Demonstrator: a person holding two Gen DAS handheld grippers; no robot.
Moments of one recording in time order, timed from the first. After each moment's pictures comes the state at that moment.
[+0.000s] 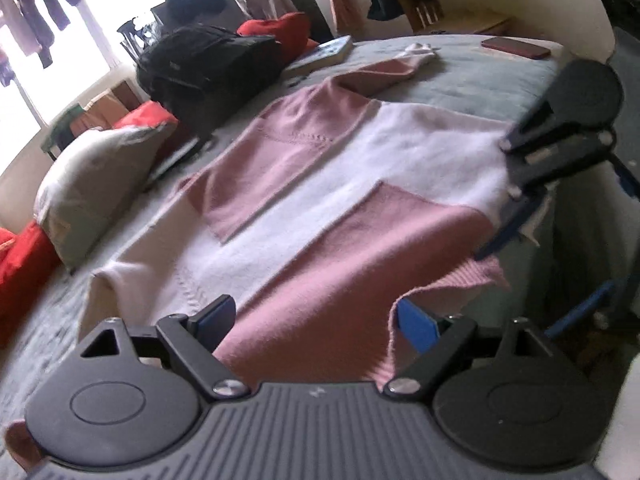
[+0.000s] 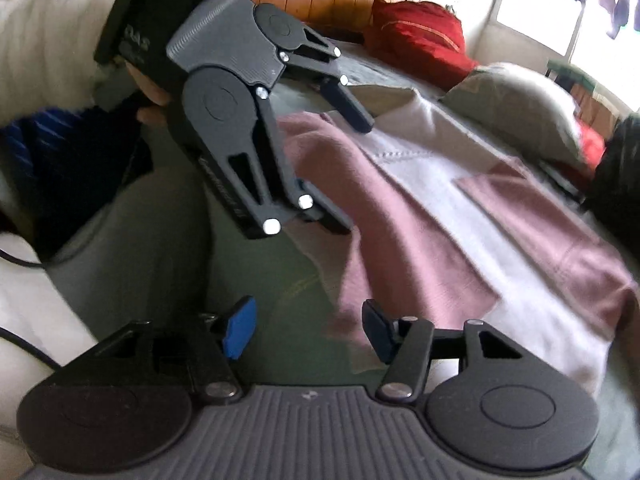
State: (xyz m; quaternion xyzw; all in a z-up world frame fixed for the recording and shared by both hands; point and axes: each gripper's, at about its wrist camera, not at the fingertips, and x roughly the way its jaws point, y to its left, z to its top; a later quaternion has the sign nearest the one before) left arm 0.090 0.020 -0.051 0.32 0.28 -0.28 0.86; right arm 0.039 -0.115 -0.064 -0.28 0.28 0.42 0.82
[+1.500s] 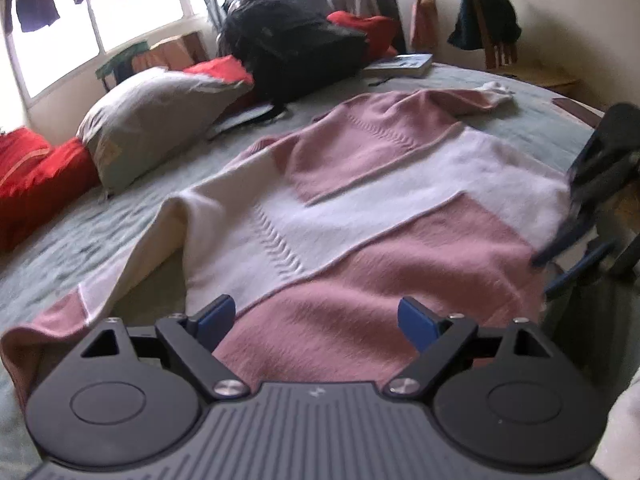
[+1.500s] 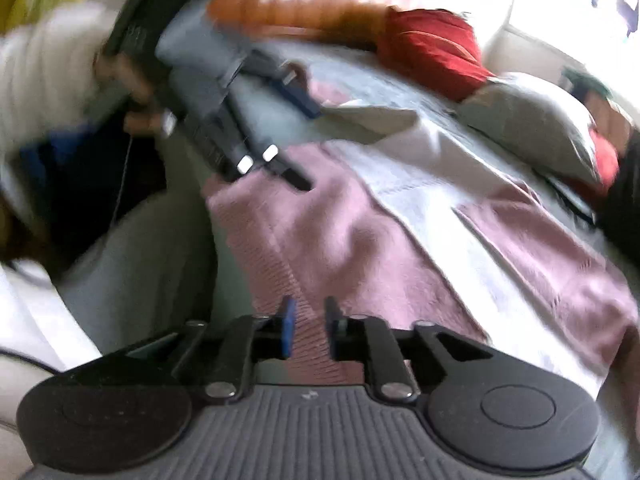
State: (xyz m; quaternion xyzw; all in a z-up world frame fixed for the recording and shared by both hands) left arm 0.116 0.096 -0.033 0.18 0.32 -0.22 0.91; right arm 0.079 -0.135 -0.025 -0.21 0.30 0.45 0.82
